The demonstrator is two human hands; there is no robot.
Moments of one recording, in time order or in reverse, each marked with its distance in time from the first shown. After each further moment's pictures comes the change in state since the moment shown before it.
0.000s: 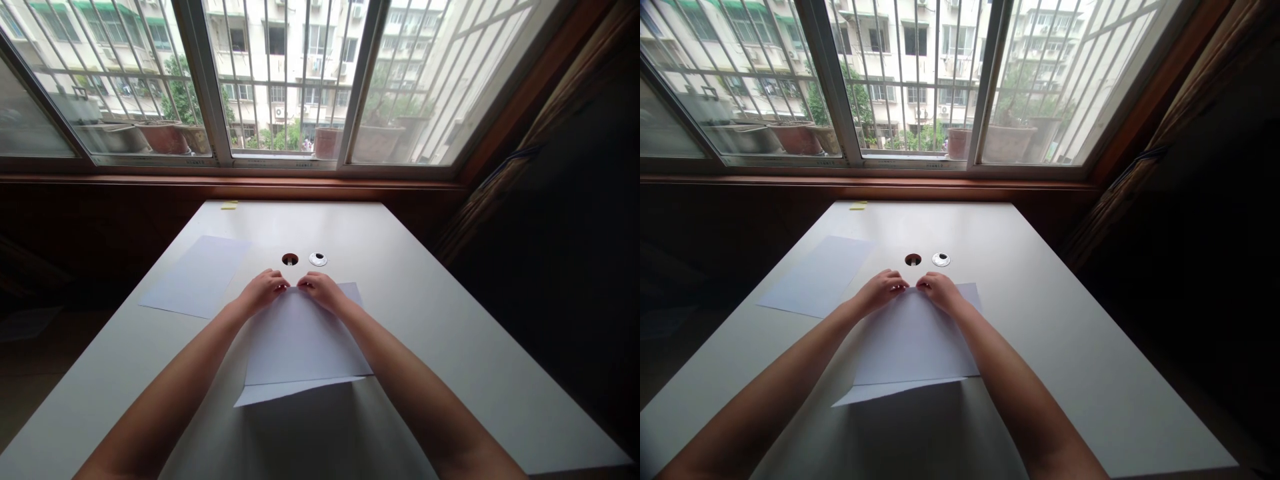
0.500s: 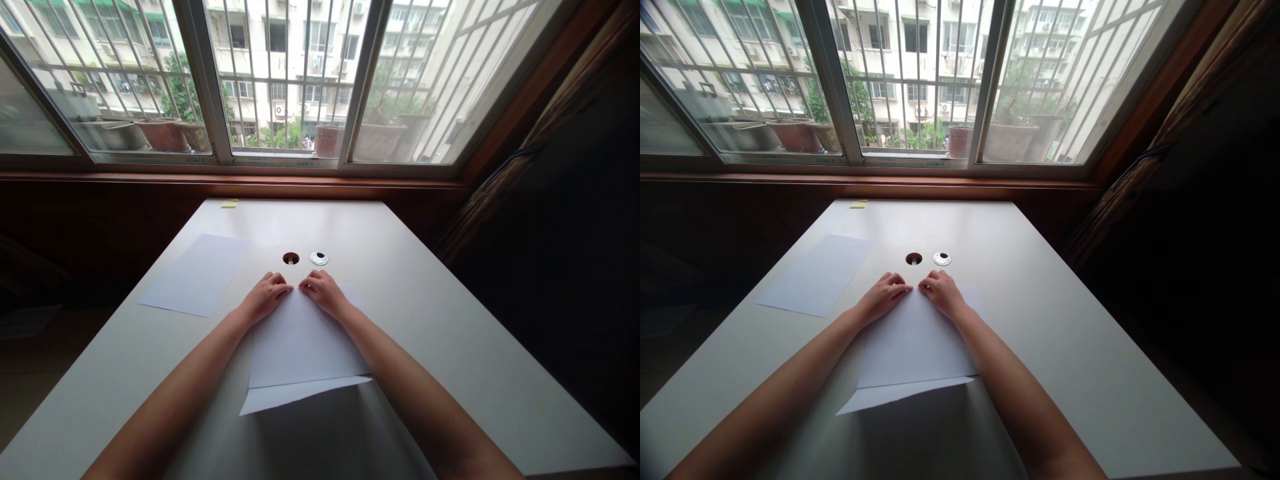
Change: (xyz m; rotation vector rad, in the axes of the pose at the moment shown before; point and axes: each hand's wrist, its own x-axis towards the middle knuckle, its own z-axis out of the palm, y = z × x) left_hand -0.016 -0.003 0.019 0.135 0.043 0.094; right_hand -0.011 0.007 0.011 -0.145 0.080 -0.044
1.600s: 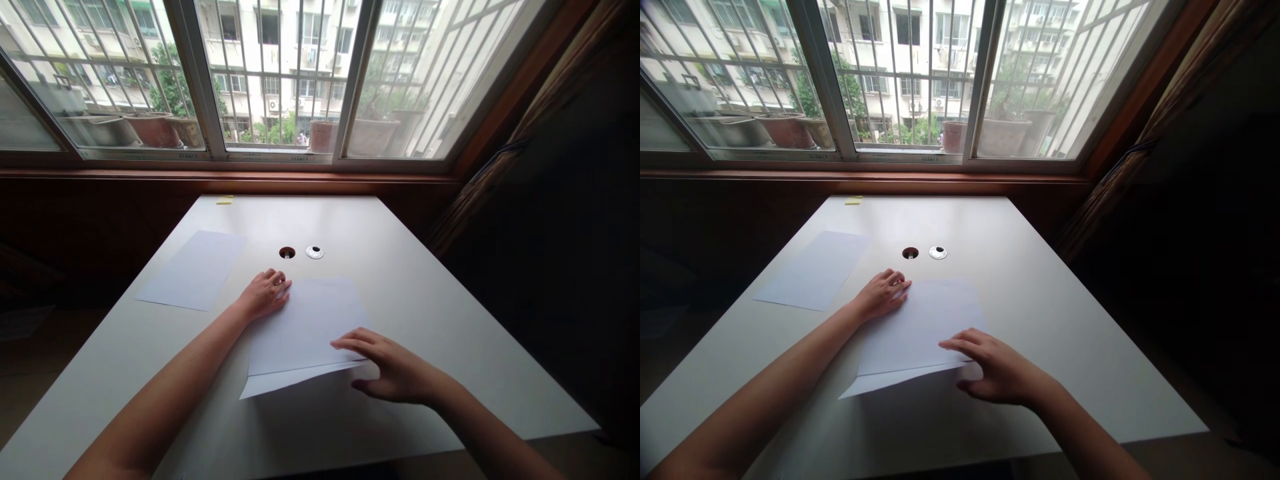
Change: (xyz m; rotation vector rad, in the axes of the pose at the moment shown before) left_hand -0.004 0.029 -0.015 0.264 -0.129 0.089; right_hand -0.157 -0.084 -0.138 0.265 -0.394 -0.047
